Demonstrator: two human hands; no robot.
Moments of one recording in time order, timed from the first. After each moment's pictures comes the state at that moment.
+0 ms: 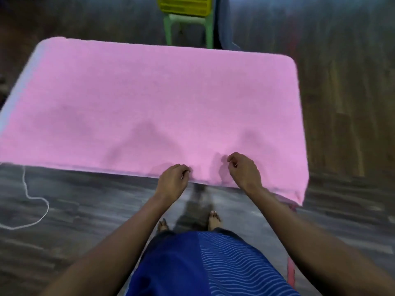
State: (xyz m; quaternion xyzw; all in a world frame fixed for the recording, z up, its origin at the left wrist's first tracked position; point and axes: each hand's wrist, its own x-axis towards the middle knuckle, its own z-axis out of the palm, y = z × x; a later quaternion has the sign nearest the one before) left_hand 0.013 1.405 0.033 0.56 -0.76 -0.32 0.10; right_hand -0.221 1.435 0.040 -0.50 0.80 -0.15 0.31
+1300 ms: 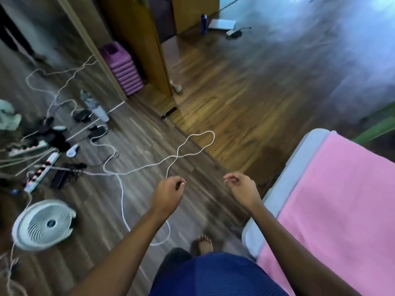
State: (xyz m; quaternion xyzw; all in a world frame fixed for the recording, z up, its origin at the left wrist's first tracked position) left_hand 0.907 1.093 0.104 0.82 -0.47 -0.24 0.20; right_hand 0.694 0.996 0.082 -0.65 0.57 -0.13 0.48
